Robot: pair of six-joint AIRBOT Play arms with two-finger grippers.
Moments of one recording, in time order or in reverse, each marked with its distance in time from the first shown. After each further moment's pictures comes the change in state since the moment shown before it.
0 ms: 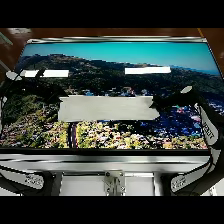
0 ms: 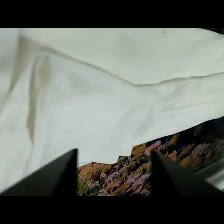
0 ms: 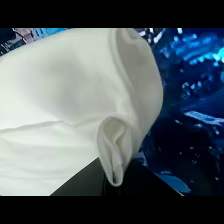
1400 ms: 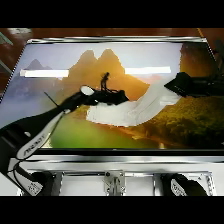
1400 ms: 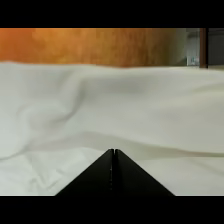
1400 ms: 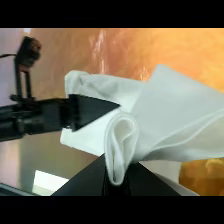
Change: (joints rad) left arm -0.689 -0.109 0.011 -0.508 0.649 0.089; right arm 0.052 0.755 0.000 -0.015 0.176 0.105
